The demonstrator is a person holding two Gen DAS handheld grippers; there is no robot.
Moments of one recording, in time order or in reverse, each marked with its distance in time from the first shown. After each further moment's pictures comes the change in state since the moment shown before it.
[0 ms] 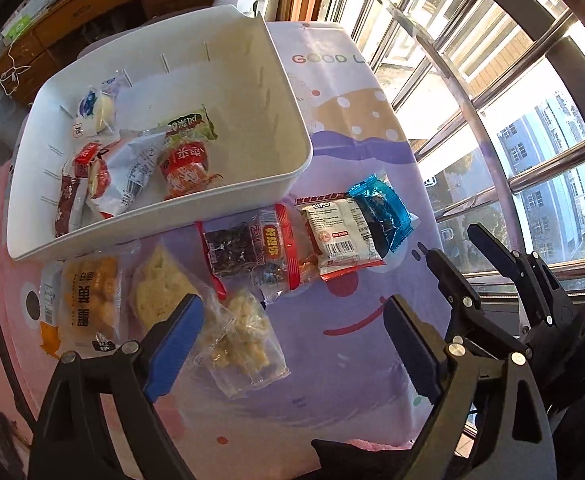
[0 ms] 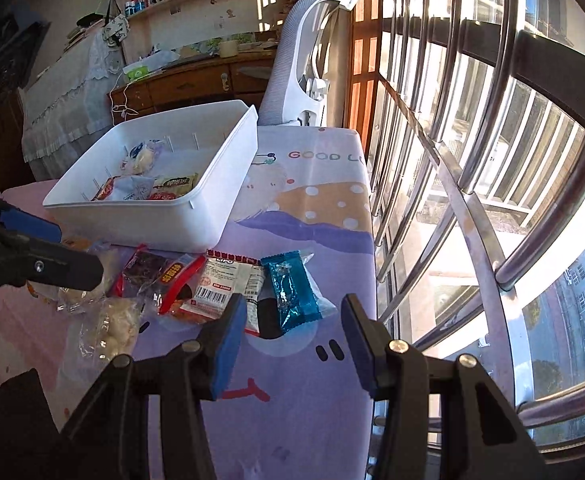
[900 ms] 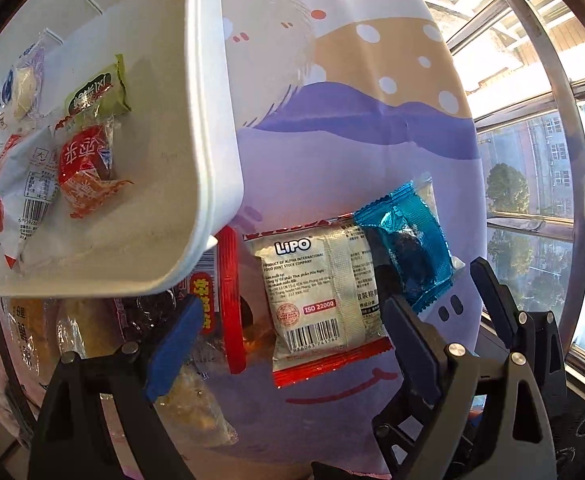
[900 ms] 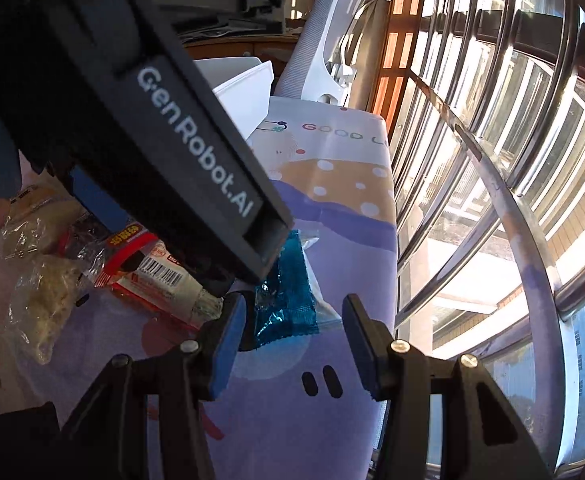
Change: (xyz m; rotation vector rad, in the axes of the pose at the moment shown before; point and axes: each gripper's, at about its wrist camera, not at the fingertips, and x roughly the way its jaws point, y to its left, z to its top) left arm 0.121 -0.043 0.071 -0.087 0.278 0.091; right arm 0.066 -0.001 -0.014 -0.123 0.020 0.013
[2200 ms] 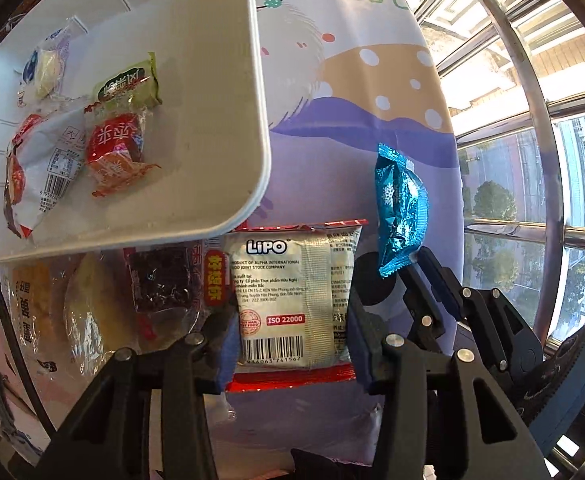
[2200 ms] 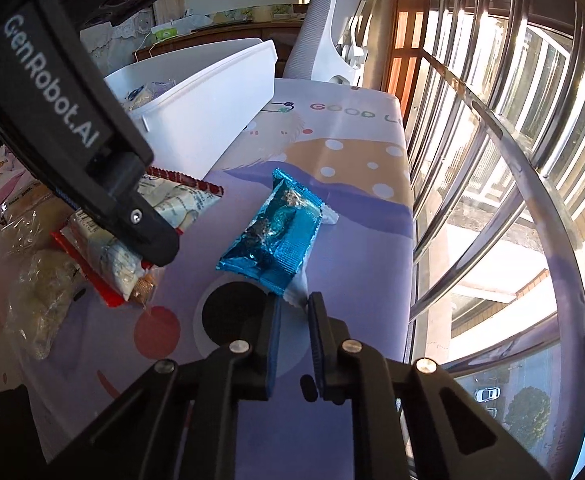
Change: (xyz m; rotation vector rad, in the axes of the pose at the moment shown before) left arm -0.015 0.011 -0.020 -0.047 -0.046 -0.065; right arm 0.021 -0.017 0.001 0.014 0.052 0.075
